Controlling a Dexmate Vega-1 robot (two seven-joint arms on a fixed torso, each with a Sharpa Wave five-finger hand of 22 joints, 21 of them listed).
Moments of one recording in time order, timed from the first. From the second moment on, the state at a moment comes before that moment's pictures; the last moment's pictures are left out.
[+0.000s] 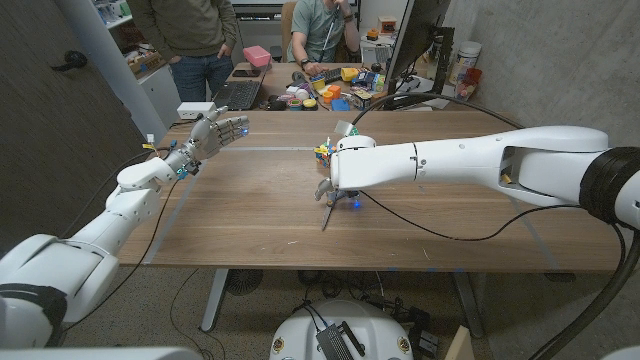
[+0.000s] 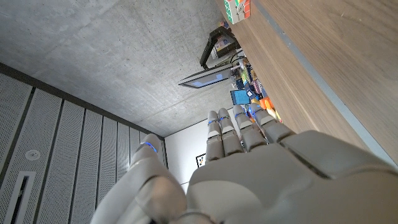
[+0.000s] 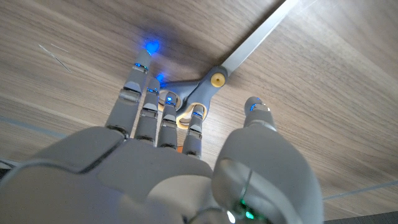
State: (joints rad) left arm 0.53 0.64 0.33 -0.76 -0.74 -0.41 -0.79; left_hand 0.13 -0.04 0.28 -0.09 0.54 0.31 0.03 0.20 0.18 0.28 -0.06 0.20 0.18 0.24 -0.04 0.19 0.18 0.17 -0.02 0.19 0.18; right arm 0.13 -0.37 -1.62 -1.84 0.46 -1.39 -0.14; right_hand 0.56 -0.05 0.12 -0.12 0.59 0.38 -0.08 0.21 0.18 0.40 0.13 0.21 0.20 0.48 0.21 0.18 0.18 0.73 0.22 0.20 0.18
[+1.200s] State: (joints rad) left arm 0.53 0.66 0.36 -0.79 -0.71 -0.38 -0.79; left_hand 0.13 -0.04 0.28 -0.10 0.54 0.31 0.03 0.20 0.18 0.28 -0.06 0.20 0.18 0.23 -0.03 0.19 0.18 0.17 -0.03 0.19 0.18; right arm -0.12 -0.43 -1.58 -1.82 0.23 -1.33 -0.25; right_hand 0.72 -0.01 0.17 -0.17 0.59 0.42 -0.10 0.20 0.18 0.36 0.10 0.21 0.20 0.43 0.20 0.18 0.17 0.71 0.22 0.20 1.46
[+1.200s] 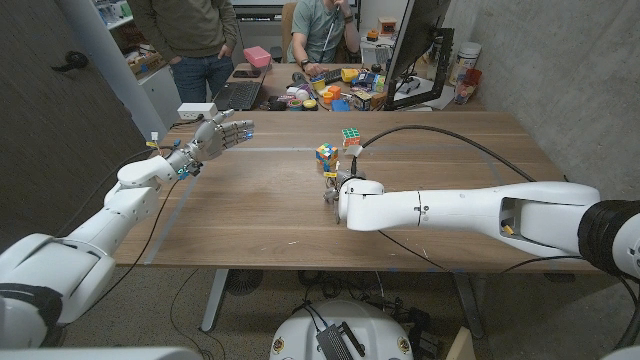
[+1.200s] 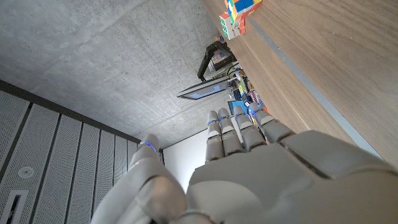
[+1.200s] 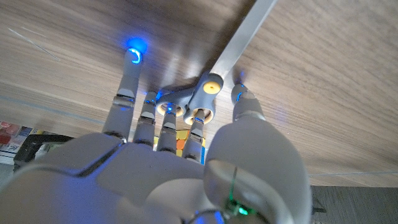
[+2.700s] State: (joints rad) left arm 0.62 0.66 0.28 -0.91 -0.81 -0.37 -0.77; left_hand 0.13 -0.04 0.27 -0.09 0.54 0.31 0.03 0.20 0.18 0.26 -0.06 0.20 0.18 0.22 -0.03 0.19 0.18 0.16 -0.01 0.19 0.18; right arm -0.28 -0.63 -1.46 -2.17 -0.42 -1.40 0.11; right_hand 1.37 -0.03 0.27 -0.16 0.45 0.94 -0.04 0.53 0.18 0.71 0.07 0.27 0.30 1.00 0.00 0.47 0.48 1.12 -0.20 0.65 0.34
